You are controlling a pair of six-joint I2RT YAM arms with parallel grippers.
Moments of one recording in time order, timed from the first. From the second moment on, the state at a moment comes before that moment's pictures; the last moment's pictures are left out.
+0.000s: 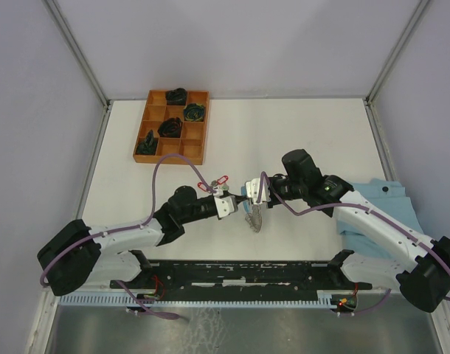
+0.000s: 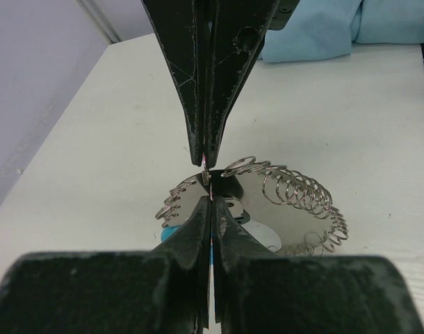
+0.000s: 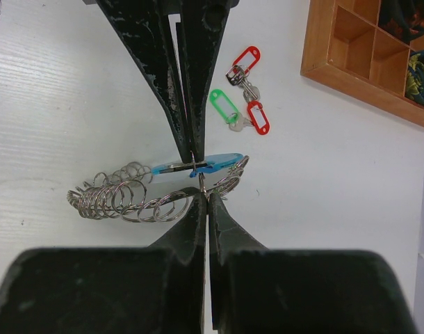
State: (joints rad) left arm -0.90 1.20 0.42 0.71 0.37 0.44; right arm 0.70 1.13 0.91 -0.49 -0.52 -0.97
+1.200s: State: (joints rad) left arm -0.90 1.20 0.43 0.71 0.36 0.44; right arm 0.70 1.13 0.91 -0.49 -0.52 -0.97
